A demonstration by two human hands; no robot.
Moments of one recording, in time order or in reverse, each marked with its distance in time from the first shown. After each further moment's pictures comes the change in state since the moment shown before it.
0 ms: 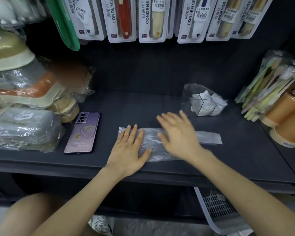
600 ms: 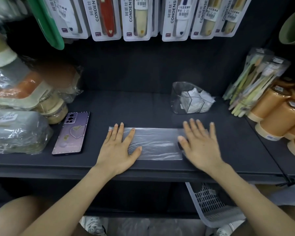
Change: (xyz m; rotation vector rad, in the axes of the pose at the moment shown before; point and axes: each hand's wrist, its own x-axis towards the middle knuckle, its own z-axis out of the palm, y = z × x) left_hand 0.003 0.000 0.001 0.009 -0.028 -0.068; right_hand -0.066 0.050 -0.014 -0.127 -0.352 0.358
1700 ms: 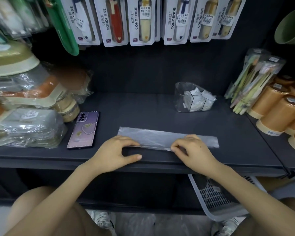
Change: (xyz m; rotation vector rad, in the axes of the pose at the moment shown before) left_hand -0.039 -0.022 -0.037 -0.453 0.050 0.266; right_hand -0.023 -0.019 0.001 0.465 0.179 -0.402
